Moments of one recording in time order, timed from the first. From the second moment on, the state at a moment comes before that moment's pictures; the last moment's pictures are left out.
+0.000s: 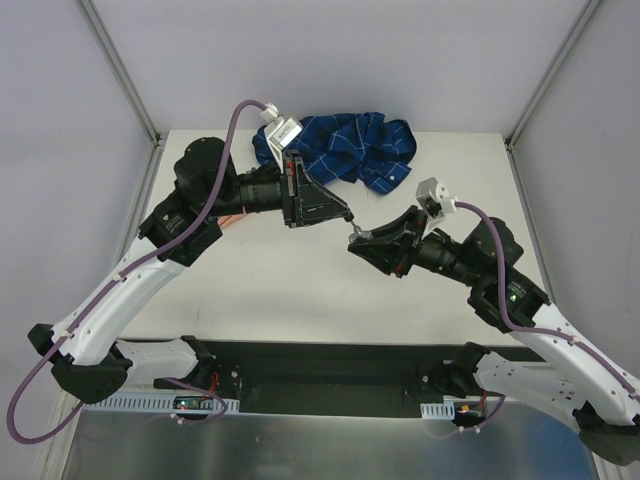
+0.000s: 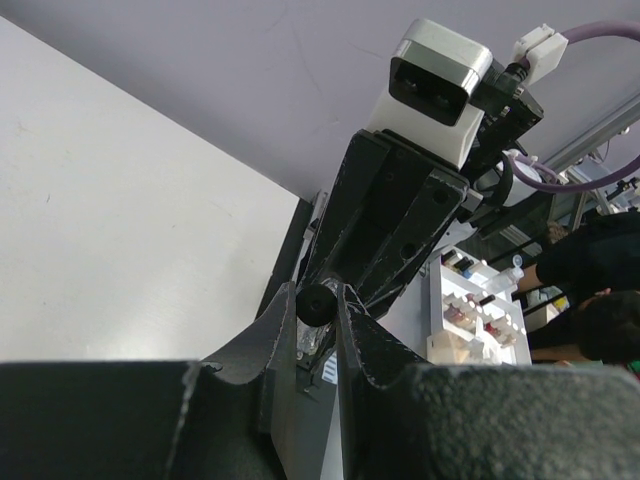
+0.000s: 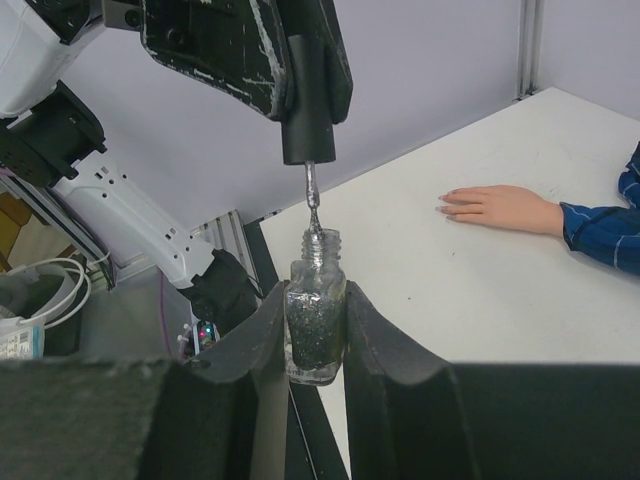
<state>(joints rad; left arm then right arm) -0.75 1.18 1.50 -0.33 0.65 -0.56 0.84 0.78 0.95 -0.07 -0.39 0.32</state>
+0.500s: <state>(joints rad) -0.75 1.18 1.48 -0.33 0.65 -0.56 0.84 0.78 0.95 -0.07 -0.39 0.32</state>
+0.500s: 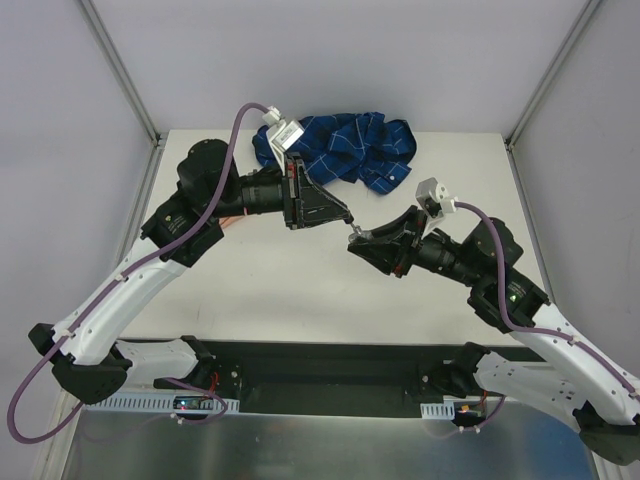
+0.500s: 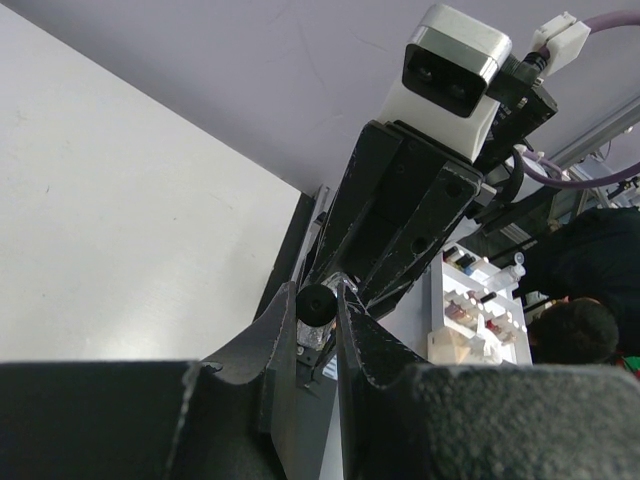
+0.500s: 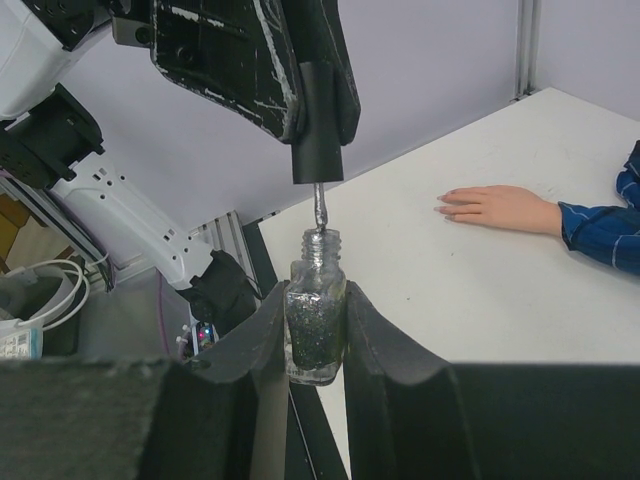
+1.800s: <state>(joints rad) -0.75 1.17 1.50 -0.38 0.68 -0.51 0.84 0.79 0.97 -0.08 -0.38 0.30</state>
